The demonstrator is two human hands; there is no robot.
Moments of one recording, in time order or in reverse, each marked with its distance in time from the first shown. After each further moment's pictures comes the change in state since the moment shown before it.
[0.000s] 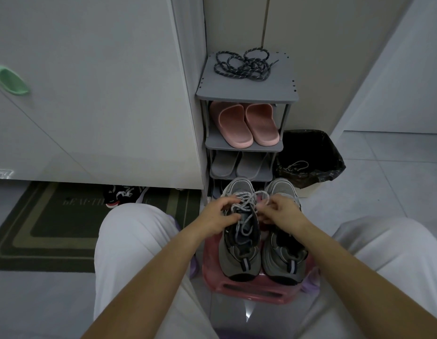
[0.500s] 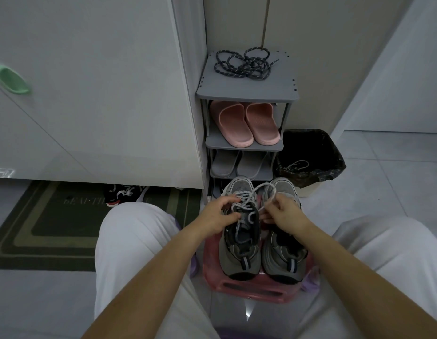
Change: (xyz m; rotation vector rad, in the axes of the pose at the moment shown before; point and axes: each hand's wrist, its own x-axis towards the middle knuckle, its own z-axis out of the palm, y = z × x) left_hand -0.001 0.001 0.000 0.010 0.004 -0.011; right_hand 0.002 0.009 0.000 0.095 0.023 0.032
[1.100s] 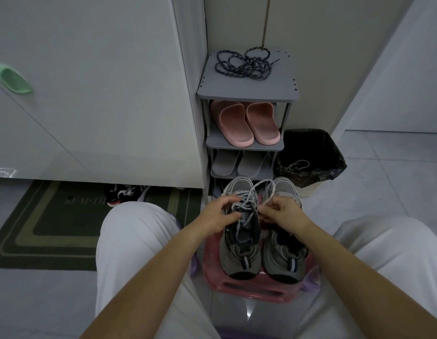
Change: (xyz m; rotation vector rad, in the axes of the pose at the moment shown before) left_hand -0.001 0.000 0.000 0.005 -0.002 0.004; right_hand -0.002 -0.003 -0.002 0.000 -0.048 0.000
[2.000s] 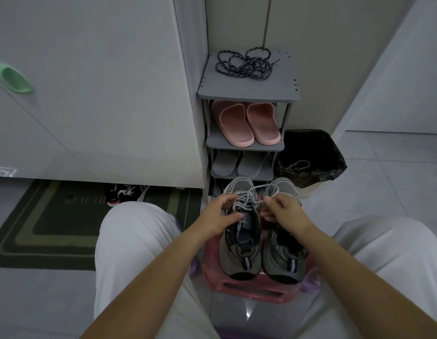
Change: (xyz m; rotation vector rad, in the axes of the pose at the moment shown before) left_hand -0.001 -0.003 0.004 -0.047 0.063 -0.013; right_hand -0.001 0.001 0.001 0.059 0.092 0.018
